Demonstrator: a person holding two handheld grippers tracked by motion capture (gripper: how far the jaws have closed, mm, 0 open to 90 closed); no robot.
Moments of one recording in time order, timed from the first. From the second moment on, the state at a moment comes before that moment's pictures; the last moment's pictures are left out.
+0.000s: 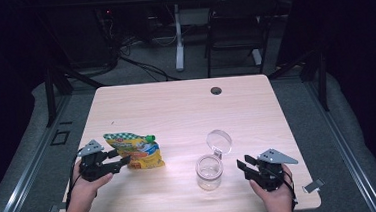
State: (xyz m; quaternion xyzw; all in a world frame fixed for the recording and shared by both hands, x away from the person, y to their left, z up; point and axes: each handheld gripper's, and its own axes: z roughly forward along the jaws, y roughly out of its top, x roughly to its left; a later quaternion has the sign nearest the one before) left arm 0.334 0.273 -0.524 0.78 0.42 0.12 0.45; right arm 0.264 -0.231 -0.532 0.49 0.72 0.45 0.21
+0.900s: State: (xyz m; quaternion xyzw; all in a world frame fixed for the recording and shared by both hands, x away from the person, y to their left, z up) left arm 0.323 0.283 -0.519 0.78 0.43 0.11 0.45; right arm 0.270 -0.235 -0.528 0.48 0.72 0.45 0.20
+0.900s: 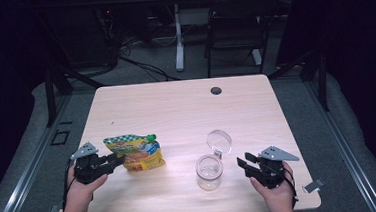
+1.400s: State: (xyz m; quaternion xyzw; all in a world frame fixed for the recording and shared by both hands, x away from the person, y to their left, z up) left arm 0.310 0.284 -0.517 0.78 0.42 0.10 0.45; right arm 0.282 -0.234 -0.526 0.48 0.72 0.46 0.20
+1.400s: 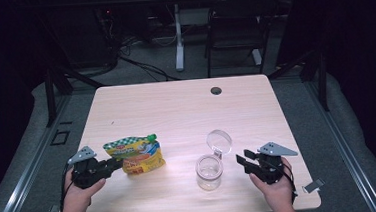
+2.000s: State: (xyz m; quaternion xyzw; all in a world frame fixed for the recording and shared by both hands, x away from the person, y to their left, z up) left arm 0.302 0.283 -0.513 0.79 0.41 0.07 0.45; right arm 0.289 -0.228 -0.528 0.48 0.73 0.46 0.18
